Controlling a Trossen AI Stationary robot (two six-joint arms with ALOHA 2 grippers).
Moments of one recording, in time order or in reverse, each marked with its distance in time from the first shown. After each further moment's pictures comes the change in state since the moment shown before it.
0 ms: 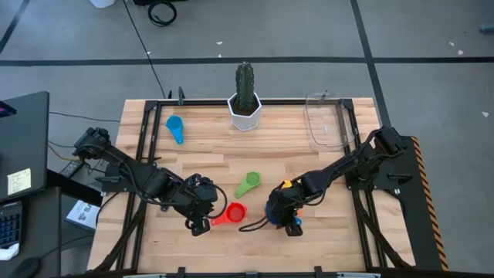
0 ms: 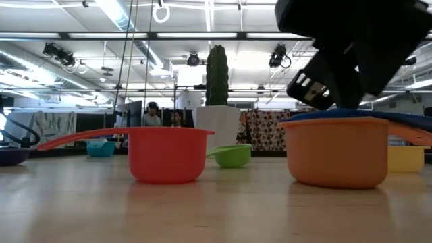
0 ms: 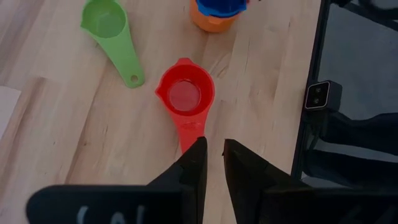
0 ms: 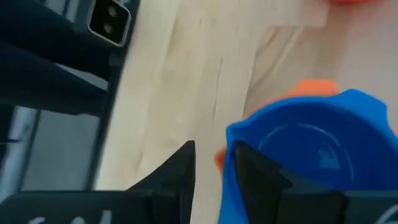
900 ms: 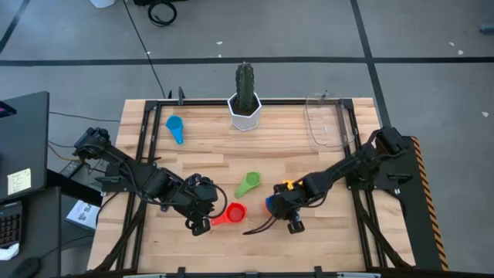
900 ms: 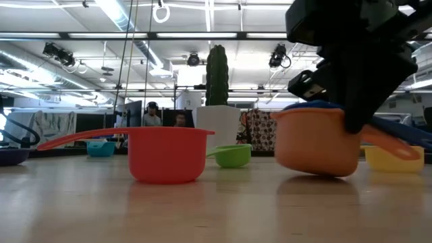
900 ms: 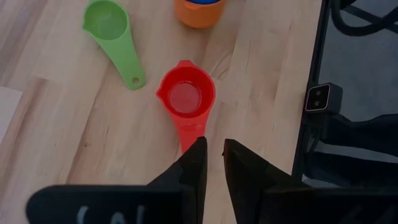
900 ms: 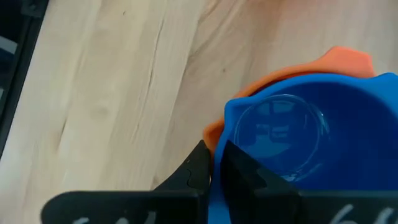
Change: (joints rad) left arm 0.000 0.000 0.000 0.002 -0.012 -0.003; right arm 0.027 -0.003 -0.004 -0.135 0.222 -0.140
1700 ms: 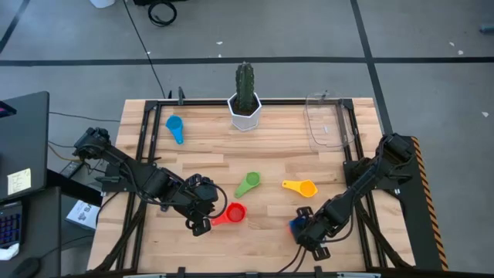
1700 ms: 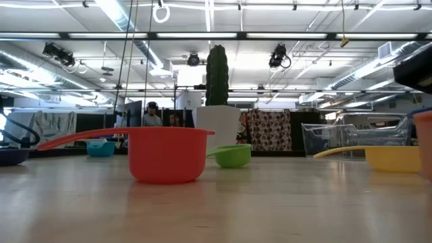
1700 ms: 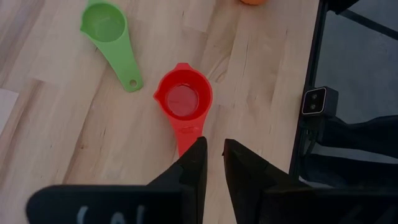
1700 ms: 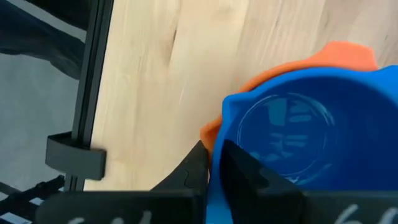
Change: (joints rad) left arm 0.000 0.000 0.000 0.013 0.000 -0.007; right arm 0.330 -0.003 0.002 -0.105 0.047 0.356
